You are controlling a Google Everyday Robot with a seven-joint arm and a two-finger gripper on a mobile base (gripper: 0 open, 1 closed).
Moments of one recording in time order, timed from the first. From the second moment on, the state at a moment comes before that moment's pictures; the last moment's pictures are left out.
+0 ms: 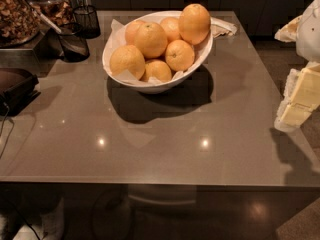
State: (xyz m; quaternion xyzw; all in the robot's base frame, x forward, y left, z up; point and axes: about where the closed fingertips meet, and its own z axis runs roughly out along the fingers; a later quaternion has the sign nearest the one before) arm 0.439 -0.213 0.989 -0.60 0.78 -0.05 0.18
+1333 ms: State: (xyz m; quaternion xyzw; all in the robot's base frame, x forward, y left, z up) arm 0.511 -0.166 1.015 -0.57 0.80 -0.01 0.19
